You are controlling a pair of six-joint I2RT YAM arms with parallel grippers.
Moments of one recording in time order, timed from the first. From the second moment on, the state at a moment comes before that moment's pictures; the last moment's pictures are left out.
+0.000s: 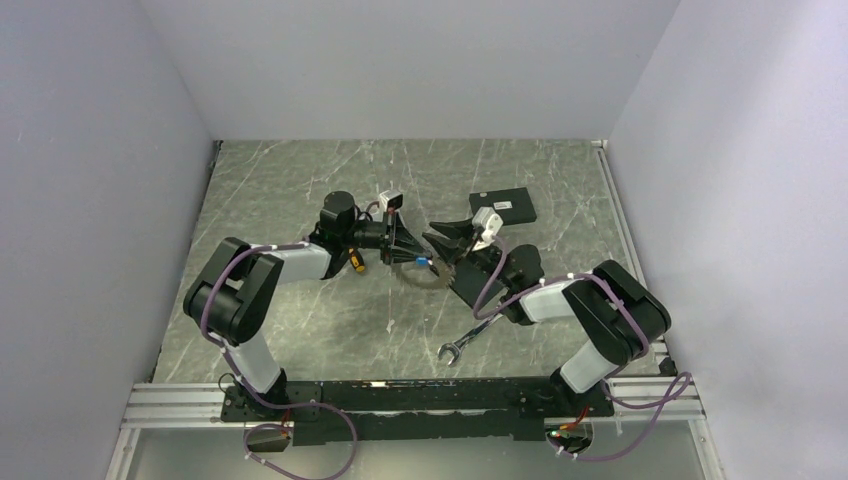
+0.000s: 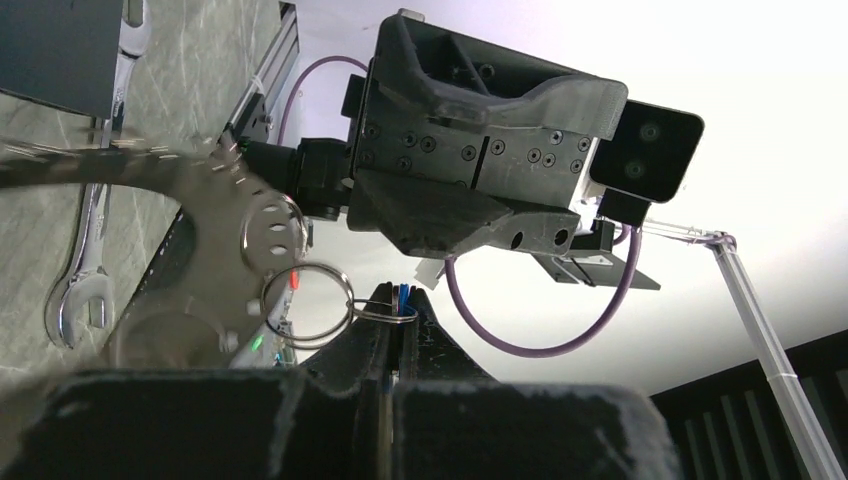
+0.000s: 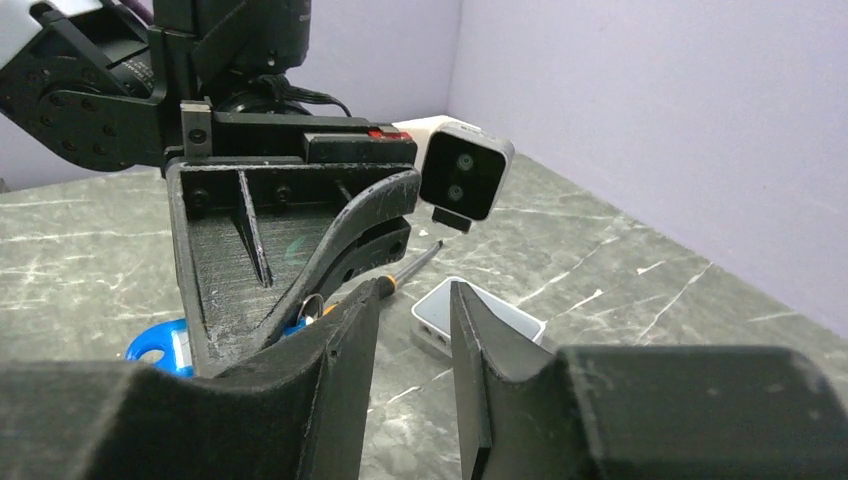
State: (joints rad) left arm -0.47 1.72 0.81 0.81 1.15 -1.61; right arm 0.58 1.59 0.42 1.47 -0.45 0.08
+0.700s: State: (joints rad) left arm -0.40 1.77 1.15 -0.37 1.09 -0.45; right arm 0.53 1.50 0.45 0.93 -0.83 -0.10
